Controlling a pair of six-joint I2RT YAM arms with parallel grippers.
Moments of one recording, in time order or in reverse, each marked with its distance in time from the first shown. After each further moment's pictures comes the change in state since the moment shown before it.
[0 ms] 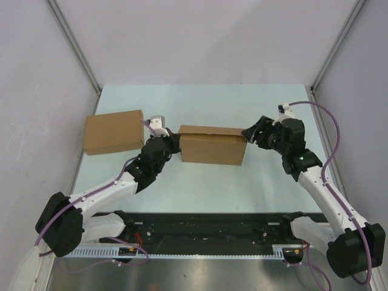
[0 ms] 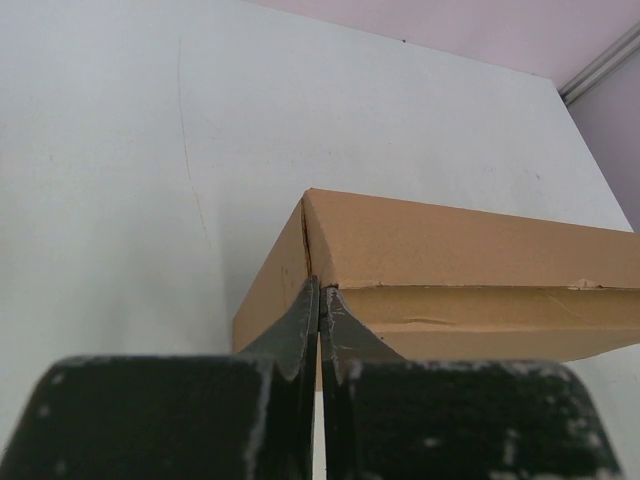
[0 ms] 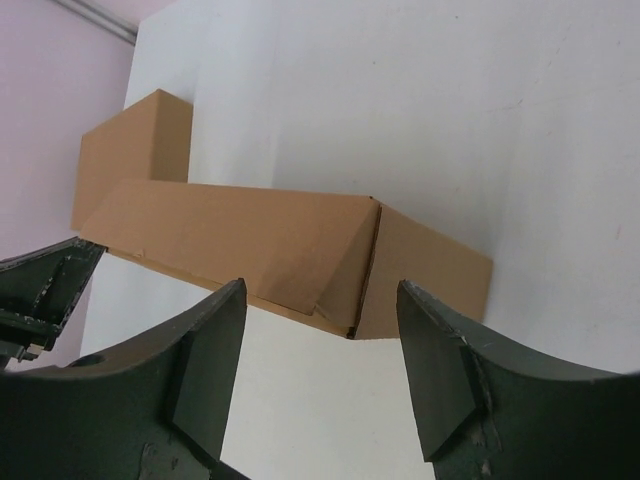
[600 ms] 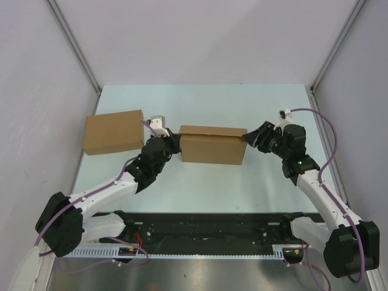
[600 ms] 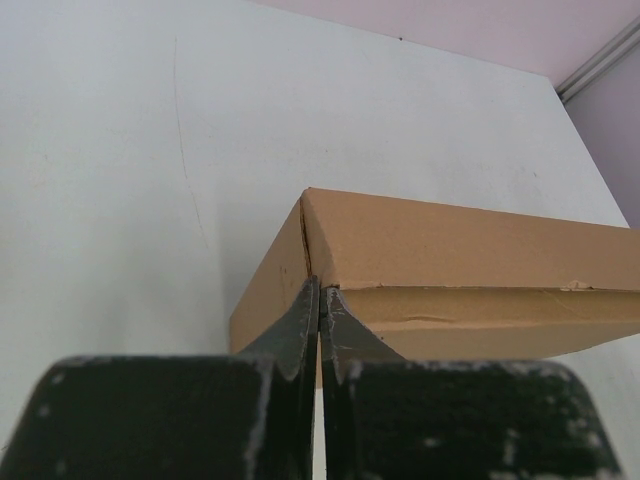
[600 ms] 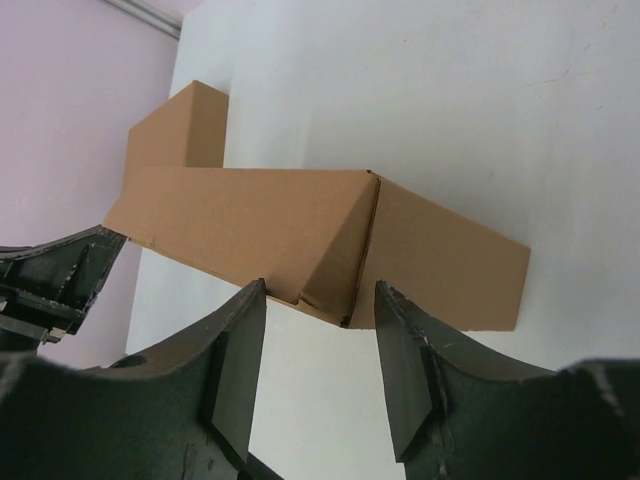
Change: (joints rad) left arm -0.002 0.000 0.000 0.000 0.005 0.000; right arm -0.071 0.007 -0.137 0.164 -0.149 0.082
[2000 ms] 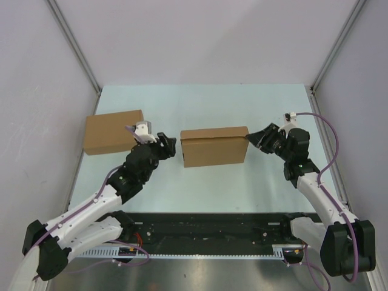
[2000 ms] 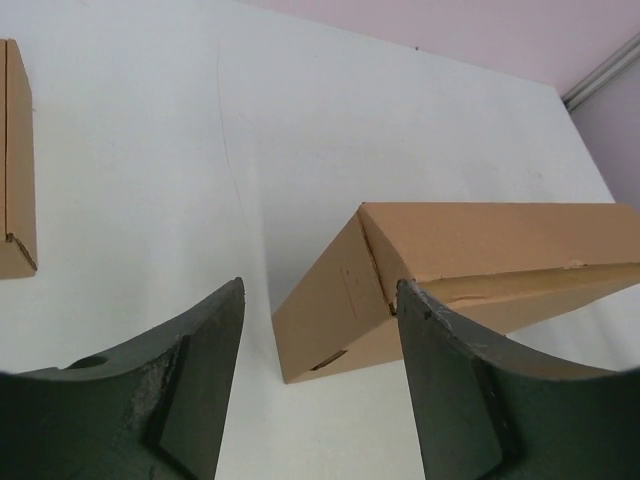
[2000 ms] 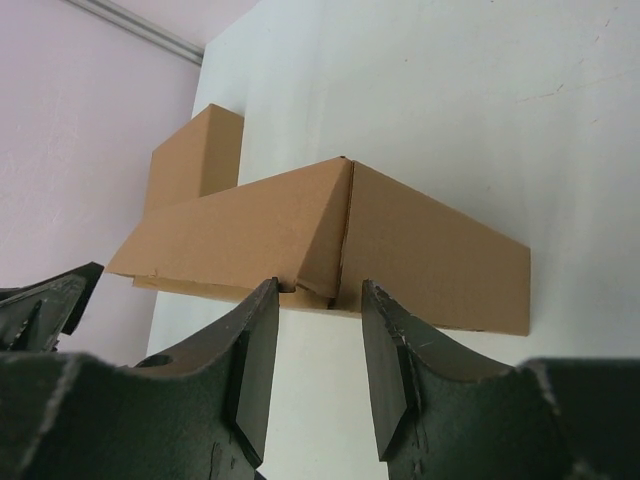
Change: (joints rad) left arm 0.004 -0.260 -0.027 -0.236 -0.030 0.000; right arm -0.077 0.005 -0.098 0.169 -0.078 0.056
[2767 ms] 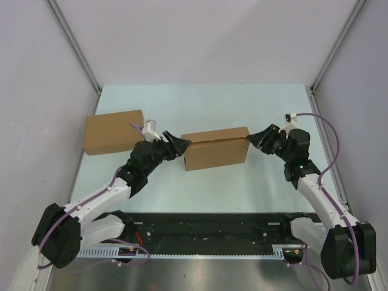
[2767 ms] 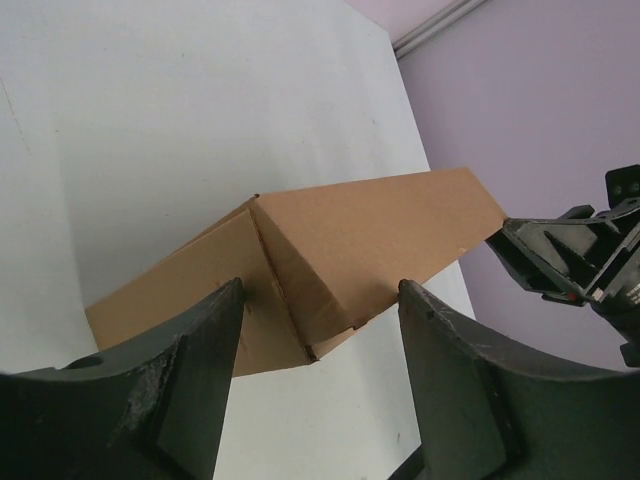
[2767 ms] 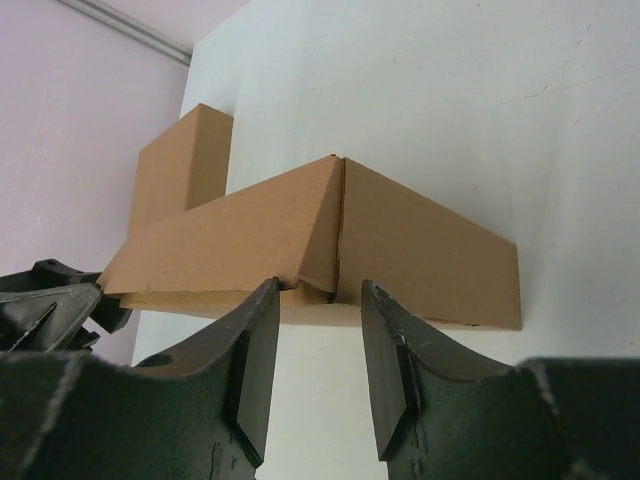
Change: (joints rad) left arm 0.115 0.162 -0.084 0.280 0.446 -0.352; right arm 0.005 -0.024 0.000 -0.034 0.026 -0.025
